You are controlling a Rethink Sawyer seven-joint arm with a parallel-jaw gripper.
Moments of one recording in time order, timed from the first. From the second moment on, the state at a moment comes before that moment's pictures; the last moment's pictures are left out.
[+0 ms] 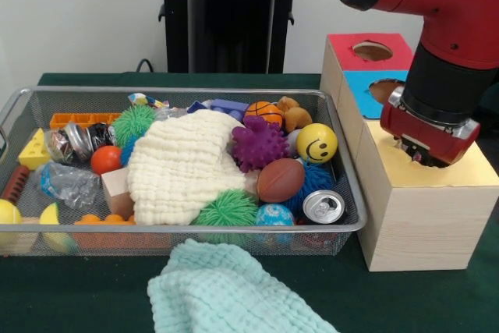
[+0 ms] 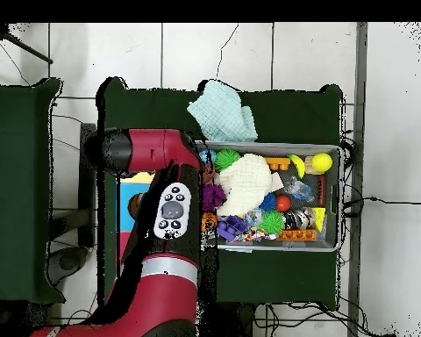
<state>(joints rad) 0.15 -0.31 -0.19 1.13 0.11 0.79 2.49</state>
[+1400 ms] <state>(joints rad) 0.14 -0.33 -0.18 1.13 0.11 0.81 2.49</state>
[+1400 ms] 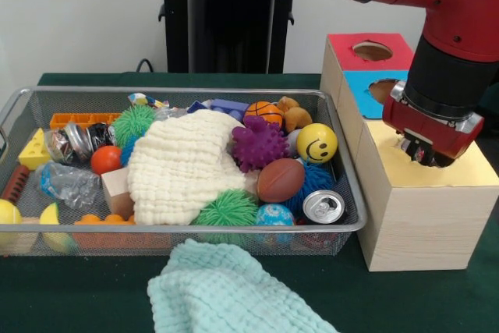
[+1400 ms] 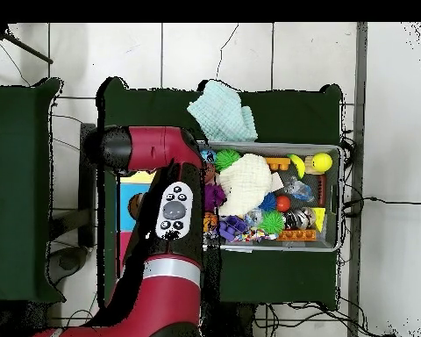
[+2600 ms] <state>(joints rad) 0.12 -0.36 -0.16 1.11 0.11 0.91 2.49</state>
